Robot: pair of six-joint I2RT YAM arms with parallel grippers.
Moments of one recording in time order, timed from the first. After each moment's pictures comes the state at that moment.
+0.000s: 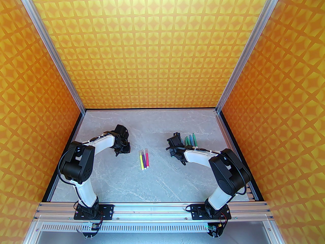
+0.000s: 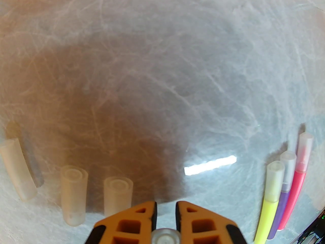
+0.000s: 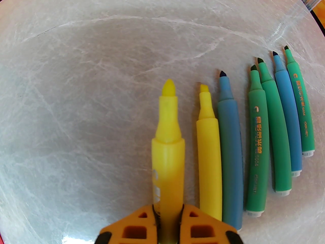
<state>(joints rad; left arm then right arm) -0.31 1.85 1.16 -0.62 0.15 -0.26 0.52 1.70 0.86 -0.21 0.41 0.42</state>
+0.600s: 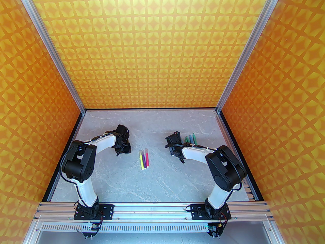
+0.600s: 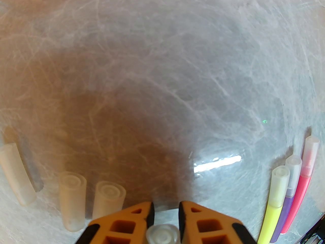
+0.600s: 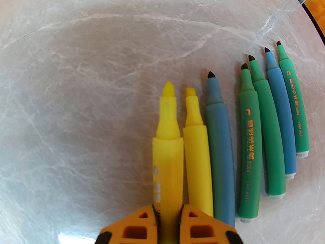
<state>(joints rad) -0.32 1.87 1.17 -0.63 0.13 -0.26 0.51 1.75 0.92 -0.29 0.45 0.44</state>
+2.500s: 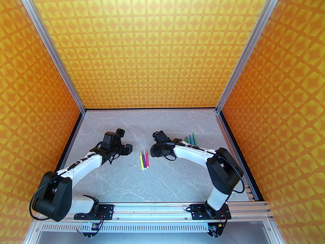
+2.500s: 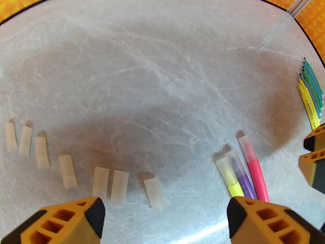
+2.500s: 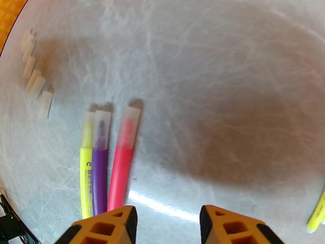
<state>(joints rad) -0.31 1.33 0.72 -0.15 0.12 -0.15 0.71 1.78 1.17 -0.46 -0.04 0.43</state>
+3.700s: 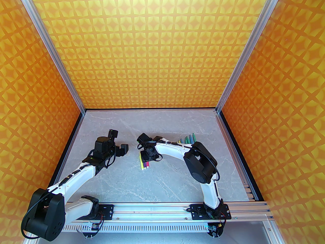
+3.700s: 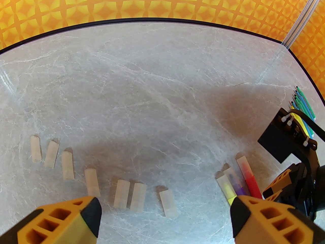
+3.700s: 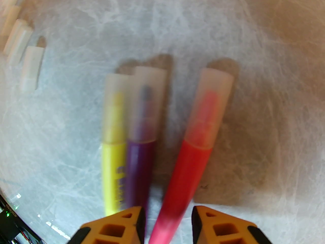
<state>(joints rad) -0.26 1.18 0.58 0.02 0.12 -0.16 0.82 2.07 1.49 -0.75 -0.05 0.50</state>
